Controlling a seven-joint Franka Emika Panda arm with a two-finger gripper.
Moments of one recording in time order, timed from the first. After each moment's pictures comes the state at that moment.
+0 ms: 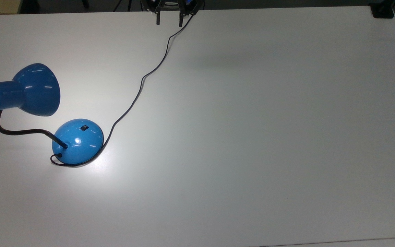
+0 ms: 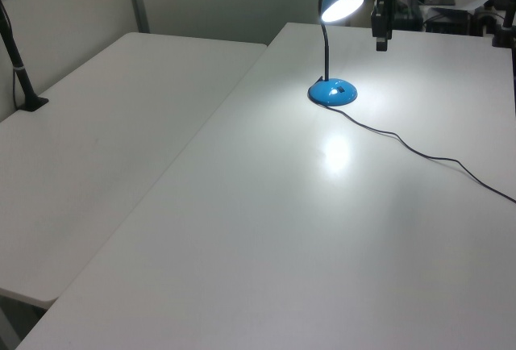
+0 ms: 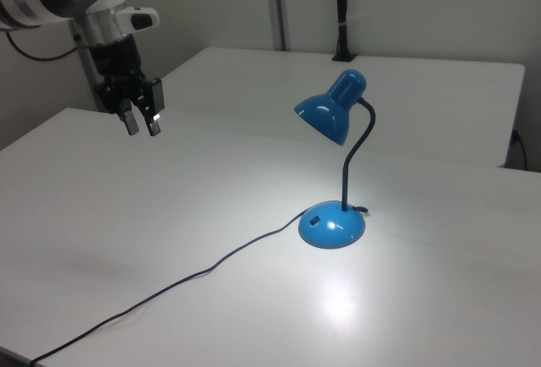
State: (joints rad) arm 0.16 0.02 -0.01 -1.63 -0.14 1.60 0.11
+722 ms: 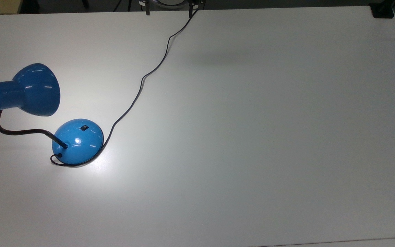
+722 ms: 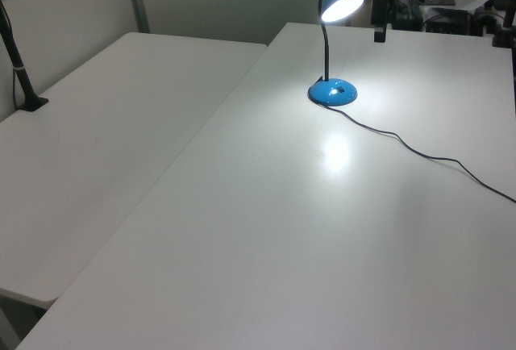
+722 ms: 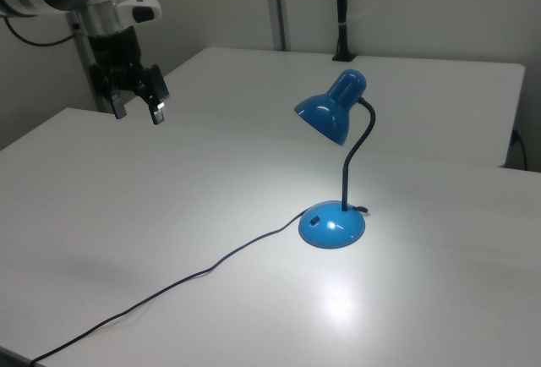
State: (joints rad) arm 0.13 -0.01 -0.01 -1.62 -0.06 1.60 0.11
